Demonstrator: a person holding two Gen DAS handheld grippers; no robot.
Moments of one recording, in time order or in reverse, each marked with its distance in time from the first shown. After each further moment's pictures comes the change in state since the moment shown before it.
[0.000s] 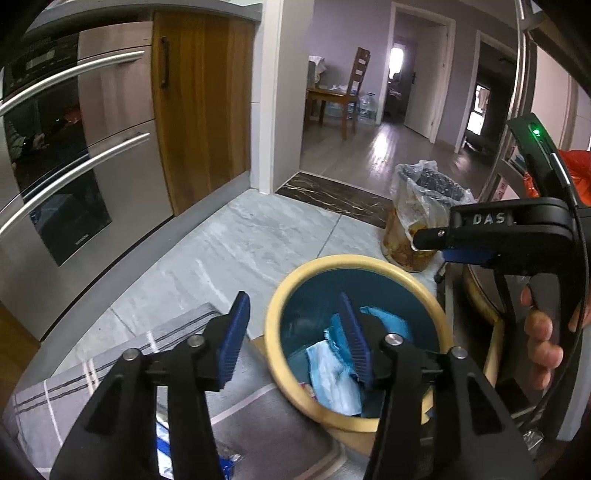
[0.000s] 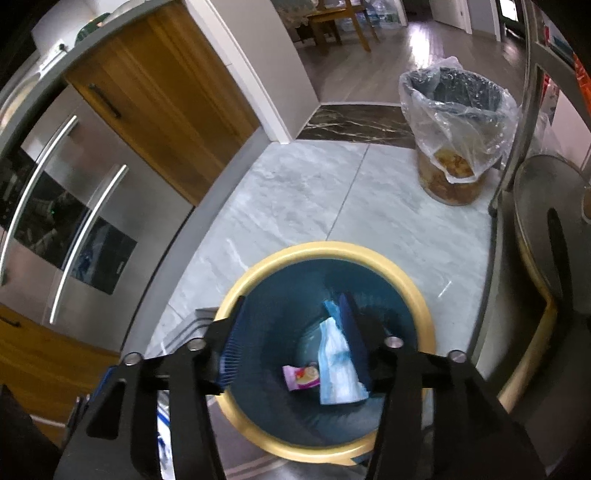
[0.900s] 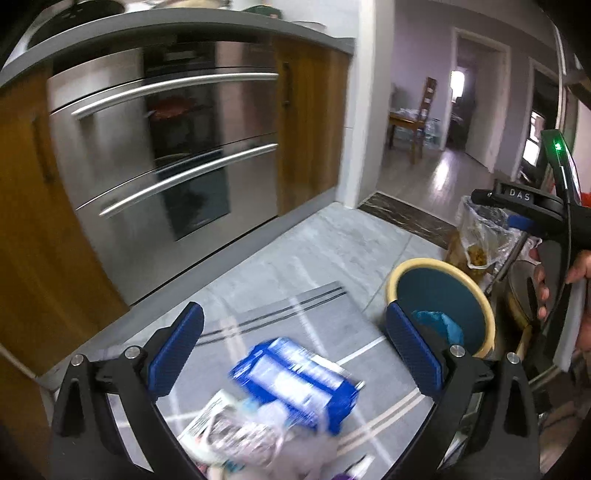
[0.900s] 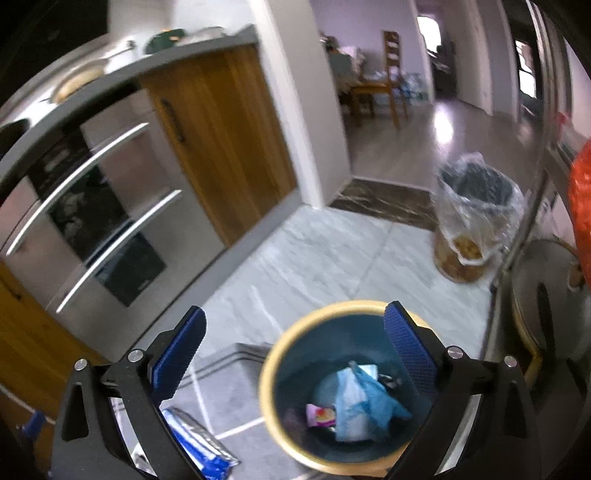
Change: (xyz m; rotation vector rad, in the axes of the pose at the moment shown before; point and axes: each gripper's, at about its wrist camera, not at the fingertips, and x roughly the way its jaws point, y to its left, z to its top) left arm -0.155 0.119 -0.043 -0.140 -0.055 0.235; right arm -0.063 0.095 -0.027 -0.203 -0.276 0.002
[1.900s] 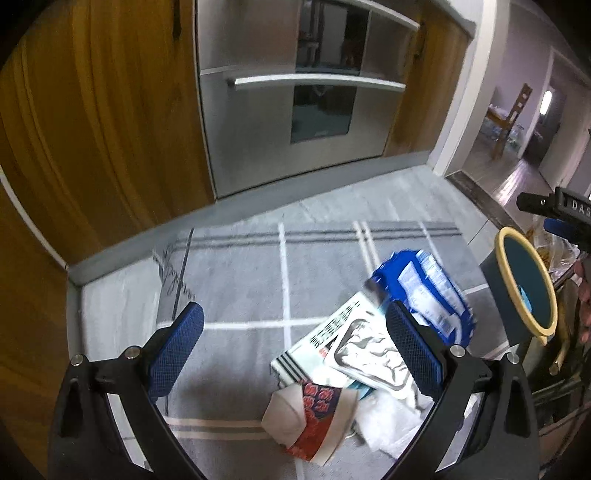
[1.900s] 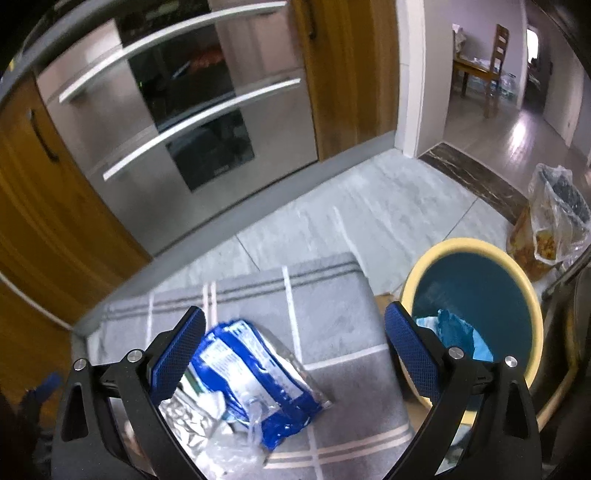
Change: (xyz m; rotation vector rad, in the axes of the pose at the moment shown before) left arm 0.013 0.139 -0.103 -0.256 0.219 0.197; right arm 0.045 0.153 -0.102 -0.290 0.270 0.123
